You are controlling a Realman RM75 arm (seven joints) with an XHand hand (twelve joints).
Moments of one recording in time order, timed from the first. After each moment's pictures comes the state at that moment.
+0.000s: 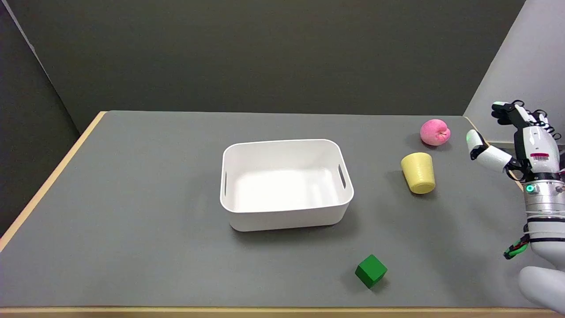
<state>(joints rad) -0.29 -0.85 -1.55 1.00 0.99 1.11 0.54</state>
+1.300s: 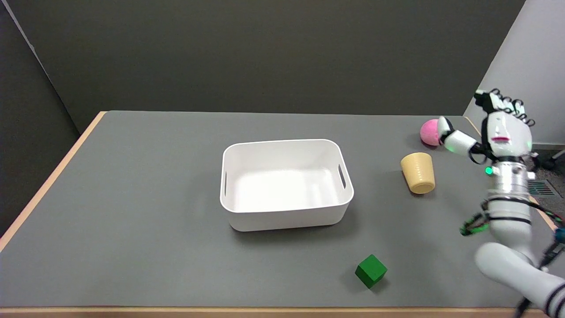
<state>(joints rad) -0.20 -0.90 -1.67 1.28 1.28 1.04 -0.12</state>
